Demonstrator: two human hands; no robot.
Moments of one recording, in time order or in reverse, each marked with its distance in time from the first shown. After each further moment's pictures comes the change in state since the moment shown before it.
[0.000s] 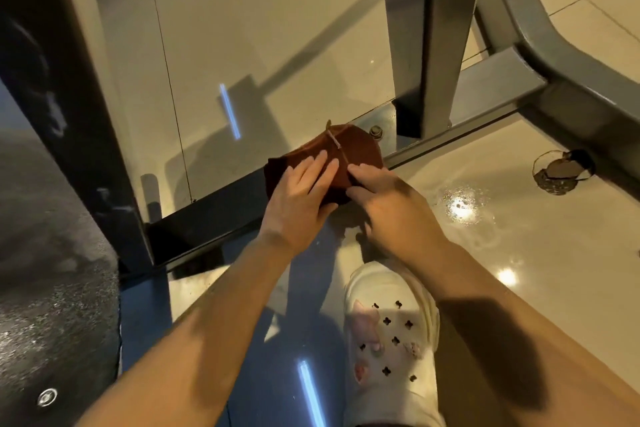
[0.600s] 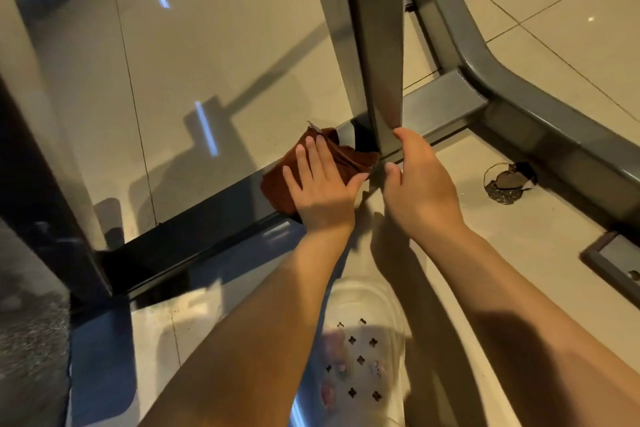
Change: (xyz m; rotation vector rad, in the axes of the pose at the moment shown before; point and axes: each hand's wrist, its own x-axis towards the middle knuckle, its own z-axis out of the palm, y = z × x) left_hand 0.085 0.087 0.045 0.175 0.242 -0.437; right_hand -0.001 0.040 -0.059 0.390 0.279 0.579
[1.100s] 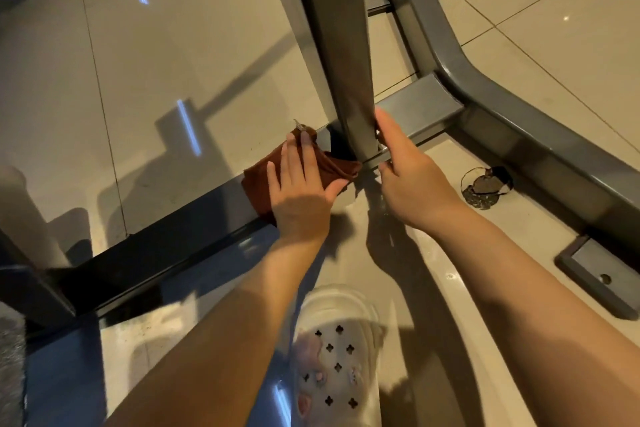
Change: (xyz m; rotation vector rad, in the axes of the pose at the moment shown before) left_hand 0.005 -0.004 0.001 -0.045 0.047 0.123; right_hand 0.023 0.018 -0.024 0.097 -0.269 -0.059
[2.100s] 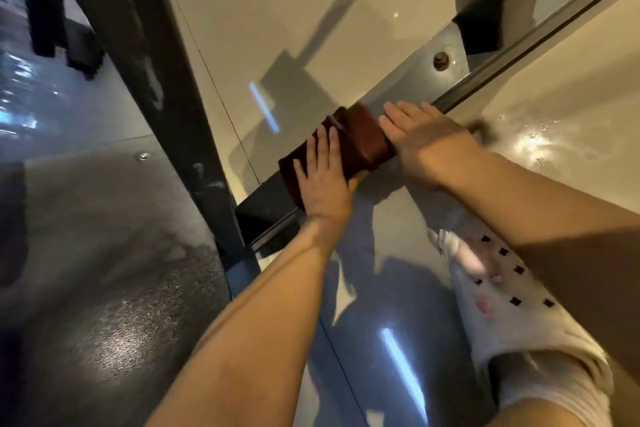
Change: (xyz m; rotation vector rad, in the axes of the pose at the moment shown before) left_hand -0.063 -0.156 -0.046 0.003 -0.545 -0.108; right_hand -0.008 -0.053 0.143 -0.714 -0.278 -0.239
